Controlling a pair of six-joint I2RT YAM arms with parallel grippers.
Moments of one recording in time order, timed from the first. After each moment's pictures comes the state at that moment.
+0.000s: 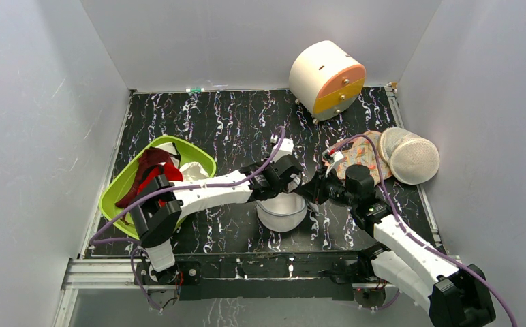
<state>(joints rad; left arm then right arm) -1.07 1.75 1.26 -0.42 -0.56 -0.62 0.41 0.84 0.38 0.12 -0.52 0.39</state>
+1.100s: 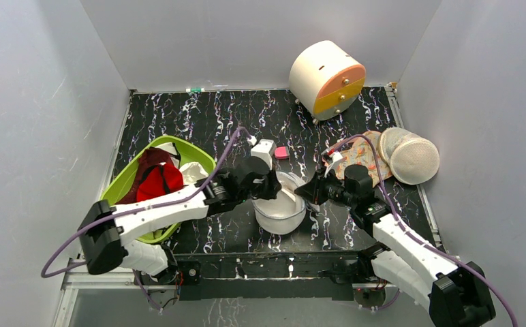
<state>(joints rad) -1.06 1.38 1.01 -0.28 -0.25 -0.66 0.42 0.85 0.38 0.12 -0.51 0.40</state>
